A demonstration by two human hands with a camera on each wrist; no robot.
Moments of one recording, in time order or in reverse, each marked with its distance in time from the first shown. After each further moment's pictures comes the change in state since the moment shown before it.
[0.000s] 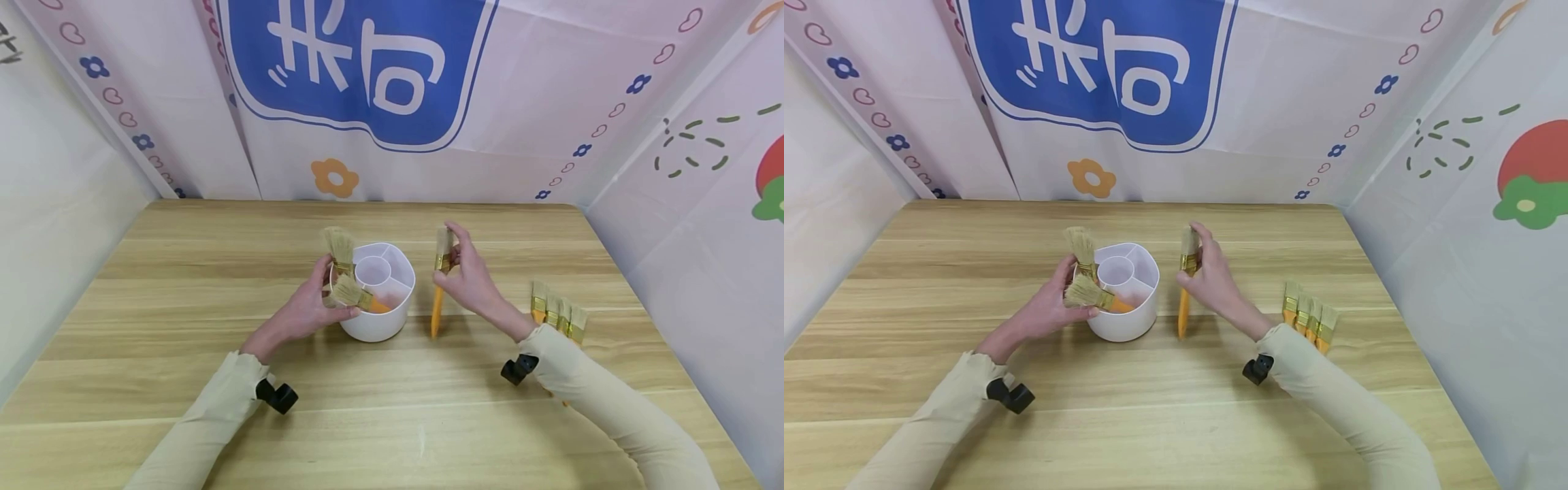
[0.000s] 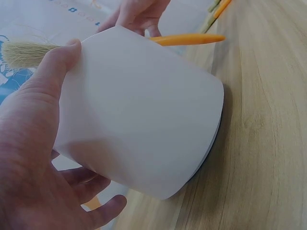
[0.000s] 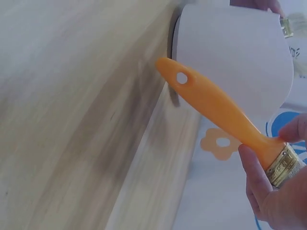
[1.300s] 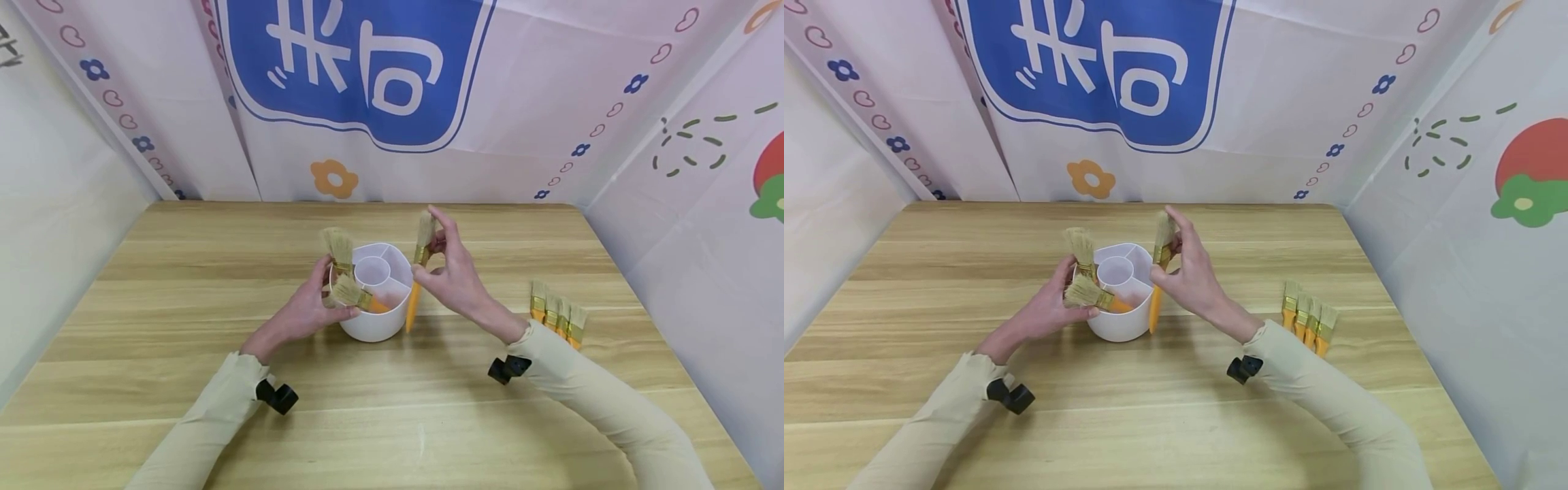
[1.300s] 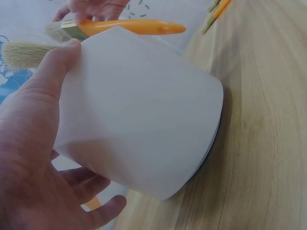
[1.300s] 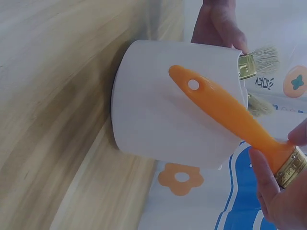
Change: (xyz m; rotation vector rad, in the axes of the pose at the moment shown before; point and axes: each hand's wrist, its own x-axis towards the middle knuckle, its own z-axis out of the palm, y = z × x) left_hand 0.000 -0.001 0.002 0.001 0.012 0.018; right_hand -0.007 -0.051 0.006 0.171 0.020 -0.124
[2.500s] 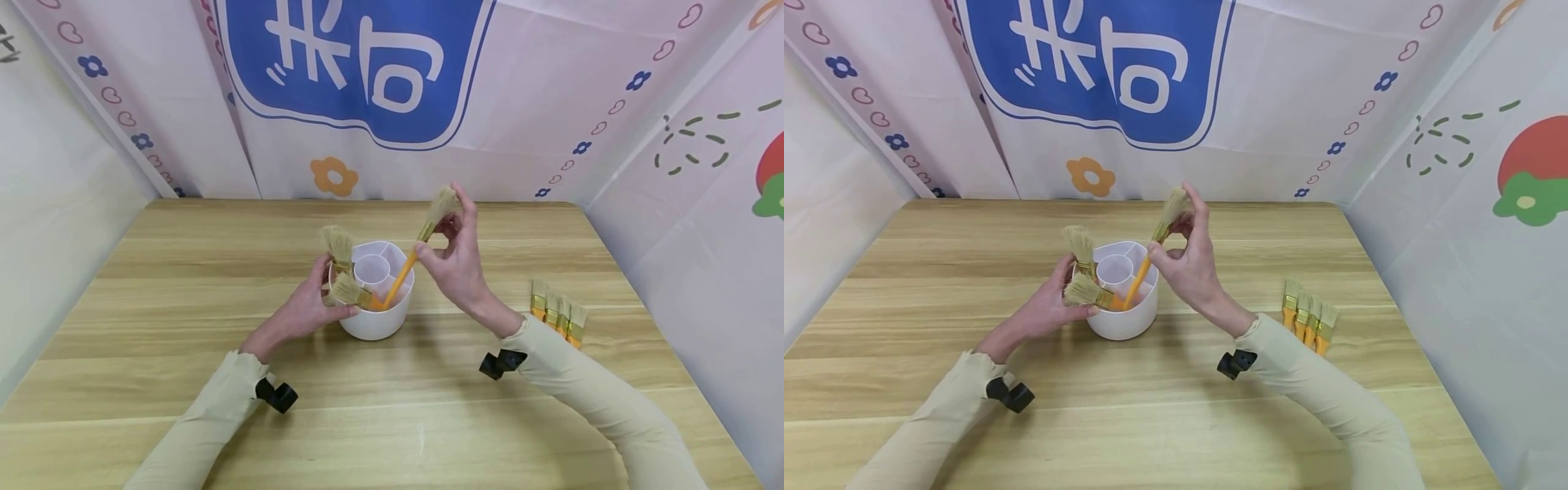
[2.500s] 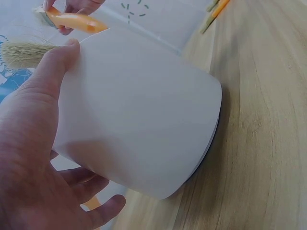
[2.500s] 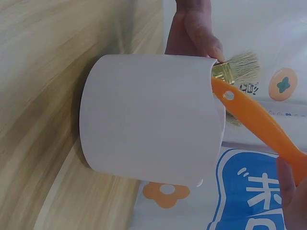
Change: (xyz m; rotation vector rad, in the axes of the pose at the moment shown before) left_hand 0.000 0.002 0.000 0.016 0.000 0.000; right_hand 0.007 -0.017 0.002 0.329 0.162 -0.140
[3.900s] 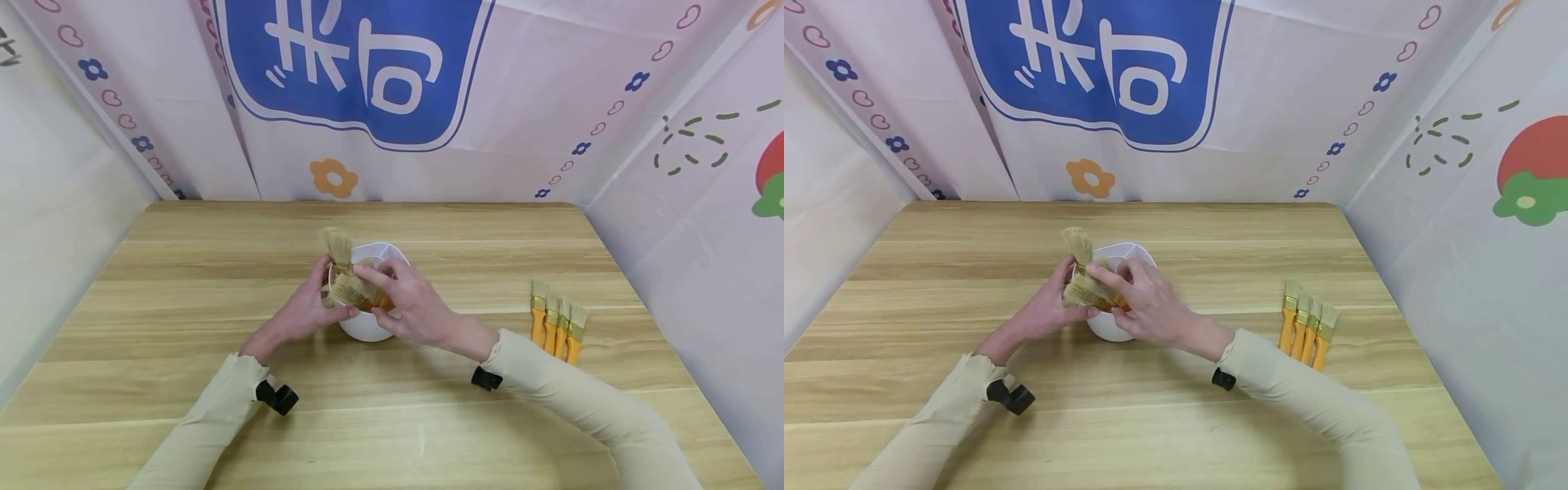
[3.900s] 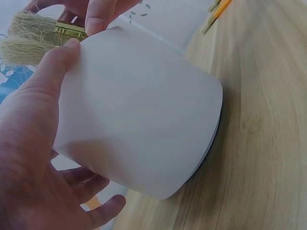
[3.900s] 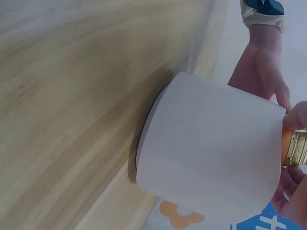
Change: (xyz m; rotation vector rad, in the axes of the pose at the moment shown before) left_hand 0.000 -0.003 0.000 -0.007 -0.013 -0.006; right_hand -0.029 0.036 0.031 -0.745 -0.382 -0.641
